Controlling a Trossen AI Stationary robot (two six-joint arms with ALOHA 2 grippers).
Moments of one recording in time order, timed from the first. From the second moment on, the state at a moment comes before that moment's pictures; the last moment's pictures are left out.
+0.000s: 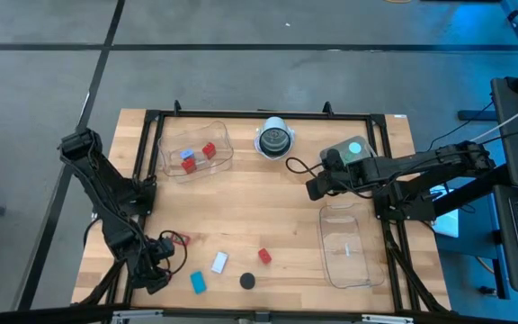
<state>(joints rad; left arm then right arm) -1.03 1.34 0.81 -0.65 0.06 -1.70 0.13 1.25 0.89 -0.85 0.37 1.21</state>
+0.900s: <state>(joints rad) -0.99 1.31 0.86 -0.73 0.01 -1.67 0.13 1.25 0.89 -0.85 0.38 1.21</state>
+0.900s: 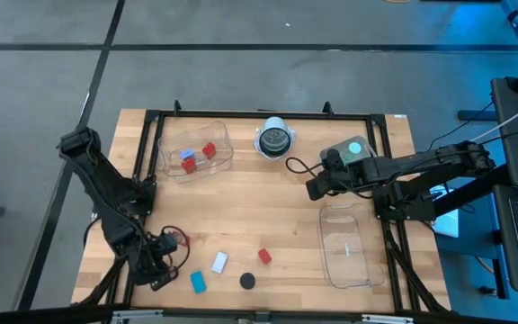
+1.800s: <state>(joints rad) -0.16 1.39 0.97 -0.76 -0.07 -0.78 0.13 1.25 0.89 -0.85 0.37 1.21</state>
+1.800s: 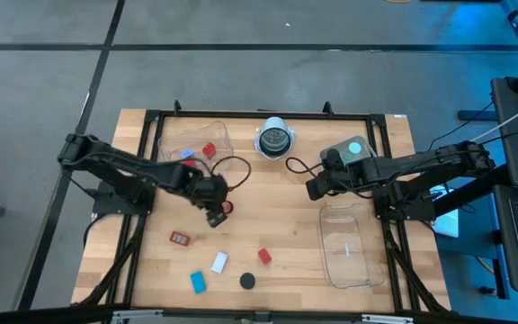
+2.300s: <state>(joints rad) -0.03 1.50 1.11 -0.64 -0.09 -0.46 0.13 1.25 0.89 -0.85 0.40 0.82</state>
